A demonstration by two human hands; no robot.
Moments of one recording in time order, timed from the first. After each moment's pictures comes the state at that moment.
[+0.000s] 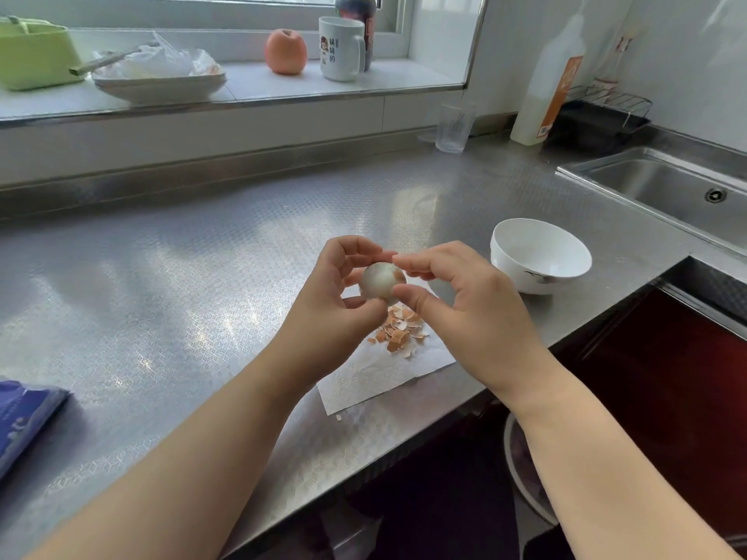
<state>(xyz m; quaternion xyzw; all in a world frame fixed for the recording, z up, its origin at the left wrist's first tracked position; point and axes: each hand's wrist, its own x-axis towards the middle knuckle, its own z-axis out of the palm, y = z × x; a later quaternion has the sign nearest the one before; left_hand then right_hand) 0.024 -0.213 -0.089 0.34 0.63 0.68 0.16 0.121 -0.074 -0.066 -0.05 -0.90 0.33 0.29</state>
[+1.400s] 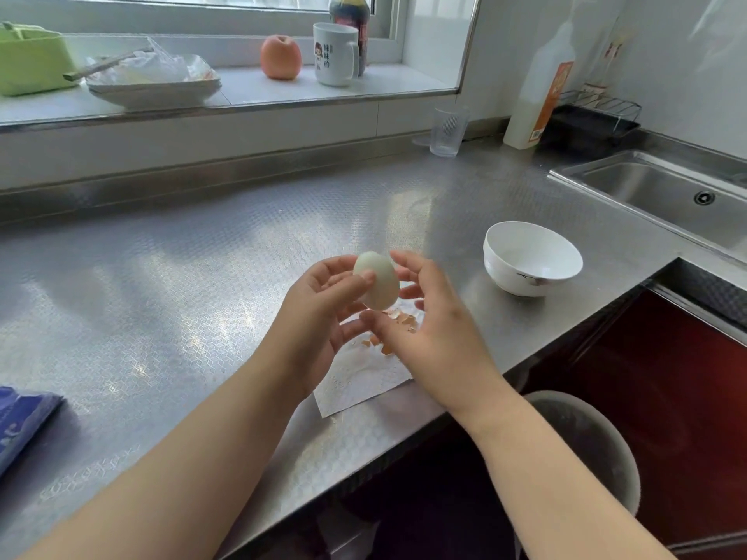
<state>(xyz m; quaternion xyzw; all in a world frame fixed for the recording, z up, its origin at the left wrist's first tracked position) 0.017 -0.208 -0.094 0.16 0.51 0.79 0.31 0.114 -0.091 -0.099 -0.10 -0.86 0.43 0.26</state>
